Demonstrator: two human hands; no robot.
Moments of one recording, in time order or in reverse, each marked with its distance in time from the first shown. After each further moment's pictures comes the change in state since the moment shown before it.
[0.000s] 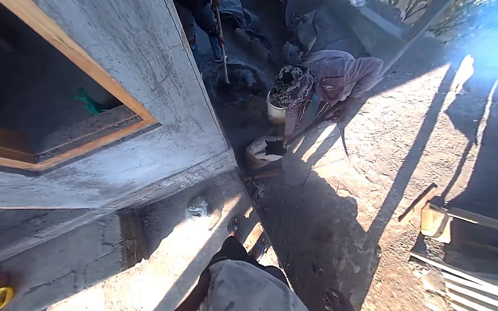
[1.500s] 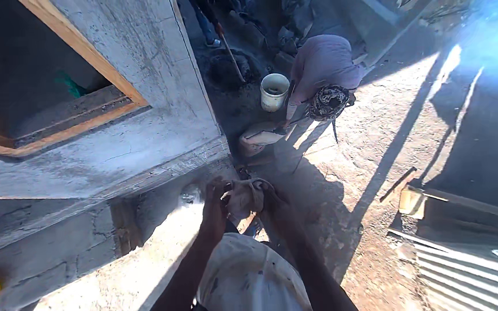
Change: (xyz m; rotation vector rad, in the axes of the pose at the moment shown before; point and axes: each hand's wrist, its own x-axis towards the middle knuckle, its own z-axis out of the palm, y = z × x) left_hand -0.080 0.182 -0.015 -0.884 -0.004 0.686; right_hand -0.144 -0.299 0.074 0.575 -0.523 -0.844
